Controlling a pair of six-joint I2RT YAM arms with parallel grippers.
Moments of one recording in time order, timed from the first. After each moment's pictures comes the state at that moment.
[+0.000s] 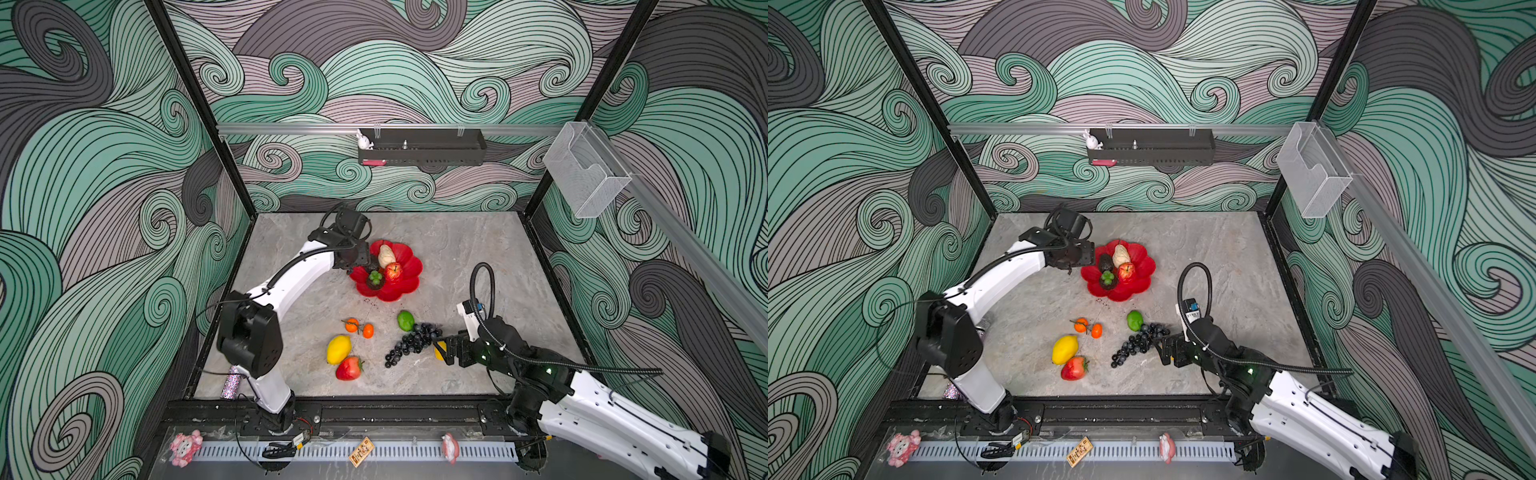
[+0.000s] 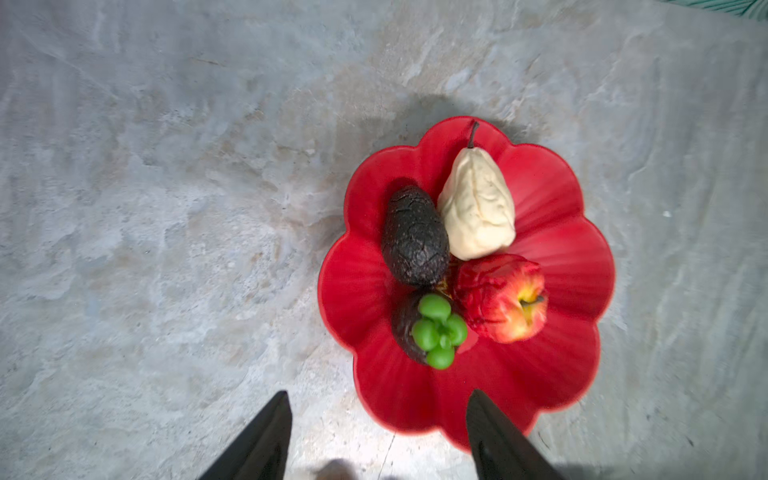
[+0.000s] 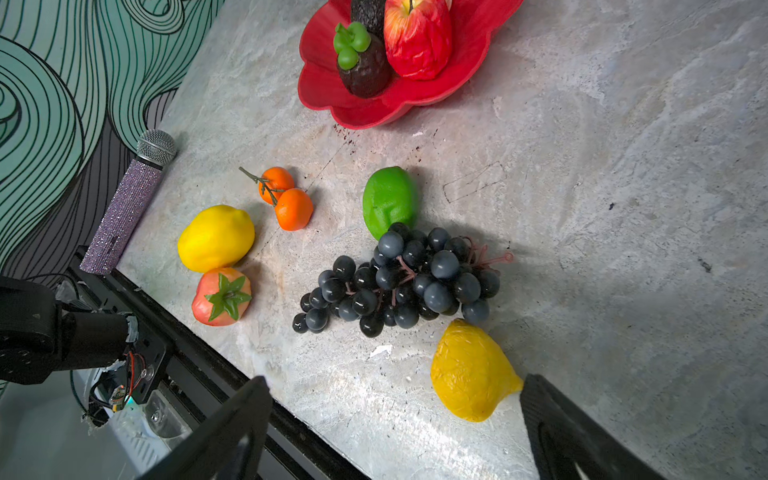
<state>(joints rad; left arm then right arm) -0.46 1.61 1.43 -0.81 -0.15 -0.51 0.91 0.67 0.52 -0.57 0.07 0.58</state>
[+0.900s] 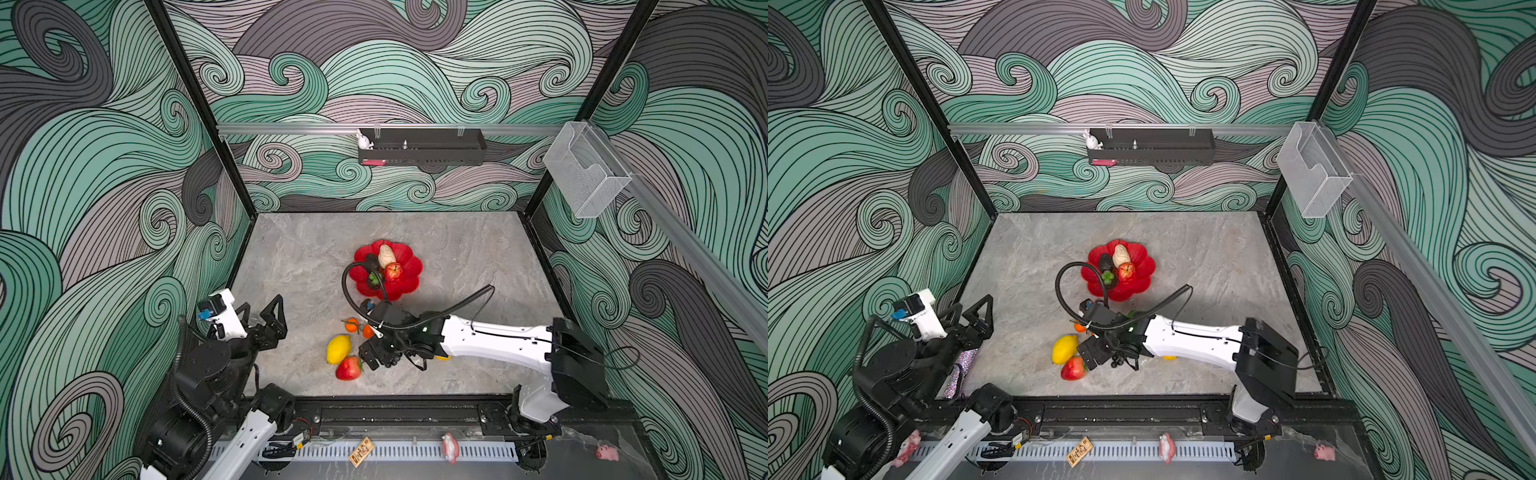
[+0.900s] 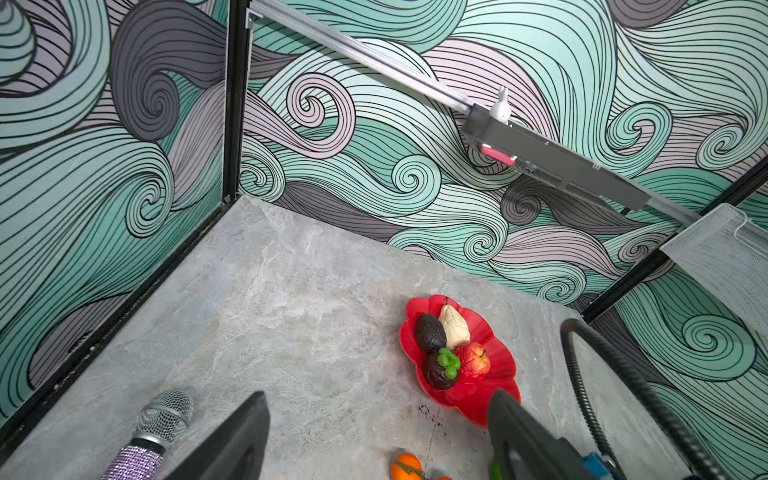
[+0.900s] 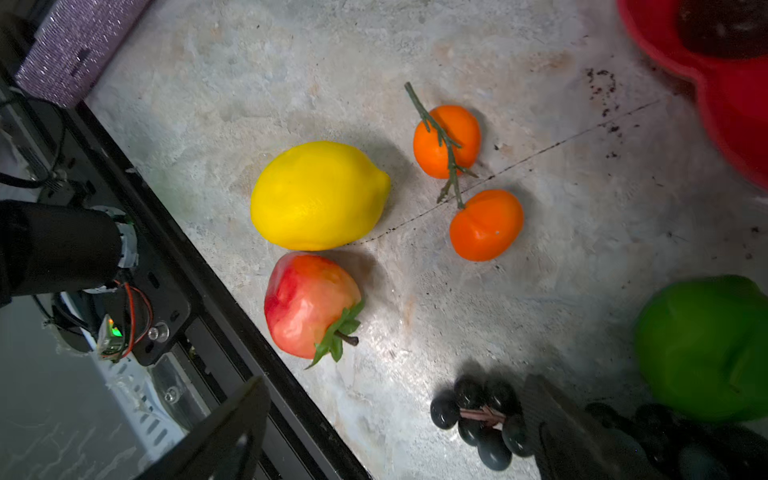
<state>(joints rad) -0.44 0.21 0.89 -0.87 -0.42 -0.46 1.20 1.66 1.15 -0.51 0.00 0.38</state>
